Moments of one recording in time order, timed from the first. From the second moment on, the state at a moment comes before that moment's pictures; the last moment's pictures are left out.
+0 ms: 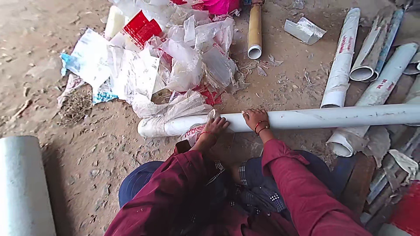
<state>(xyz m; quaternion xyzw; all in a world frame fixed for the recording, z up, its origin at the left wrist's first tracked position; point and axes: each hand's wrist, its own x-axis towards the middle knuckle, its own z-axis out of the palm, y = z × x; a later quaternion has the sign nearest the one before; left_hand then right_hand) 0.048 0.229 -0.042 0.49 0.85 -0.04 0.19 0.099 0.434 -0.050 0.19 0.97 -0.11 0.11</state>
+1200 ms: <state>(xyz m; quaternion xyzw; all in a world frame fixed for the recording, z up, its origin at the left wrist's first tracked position) 0.014 0.228 -0.024 0.62 0.71 -0.20 0.28 0.080 0.443 -0.050 0.21 0.96 -0.10 0.13</state>
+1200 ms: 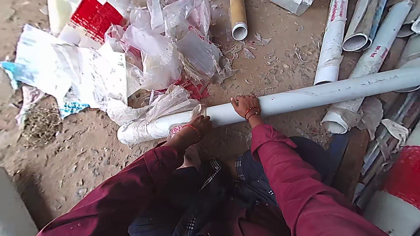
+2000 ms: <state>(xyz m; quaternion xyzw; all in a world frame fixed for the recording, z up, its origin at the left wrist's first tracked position) 0.049 0.201 0.012 0.25 0.88 0.04 0.41 0.112 0.387 -0.044 0.24 0.96 -0.12 0.09</state>
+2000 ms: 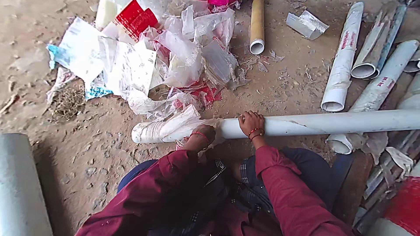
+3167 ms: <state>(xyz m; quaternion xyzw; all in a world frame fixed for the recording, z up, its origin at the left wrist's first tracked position) 0.041 0.218 0.041 -0.01 0.95 0.12 0.27 0.144 0.385 -0.057 0.18 0.97 -0.16 0.05</state>
